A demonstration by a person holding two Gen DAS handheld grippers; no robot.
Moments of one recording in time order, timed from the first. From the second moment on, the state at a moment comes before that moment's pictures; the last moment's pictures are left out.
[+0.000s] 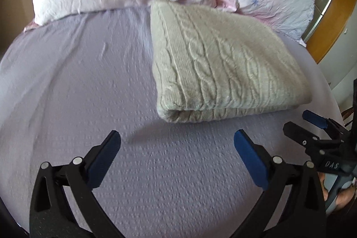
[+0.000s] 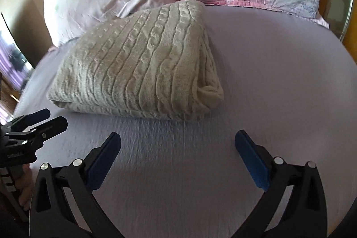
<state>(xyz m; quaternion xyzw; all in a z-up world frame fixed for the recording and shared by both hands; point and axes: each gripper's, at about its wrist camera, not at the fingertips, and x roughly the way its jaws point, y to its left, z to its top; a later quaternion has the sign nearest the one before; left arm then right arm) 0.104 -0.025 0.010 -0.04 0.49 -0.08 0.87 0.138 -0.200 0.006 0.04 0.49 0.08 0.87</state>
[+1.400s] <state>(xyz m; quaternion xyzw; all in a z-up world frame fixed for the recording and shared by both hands) 0.108 -0.045 0.002 0.03 0.51 -0.04 0.86 0.139 -0.183 0.008 -0.02 0.49 0.05 0.87</state>
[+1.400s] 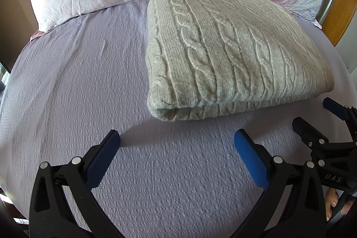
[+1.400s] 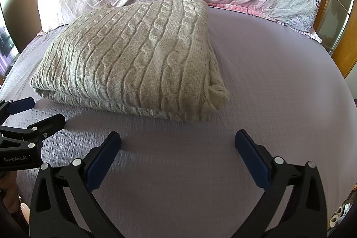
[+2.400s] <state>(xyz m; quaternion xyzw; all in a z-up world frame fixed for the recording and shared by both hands) 0.108 -0.045 0.001 0.03 0.51 -0.04 0.86 0.139 -0.182 0.007 -0.02 0.49 0.04 0.87</state>
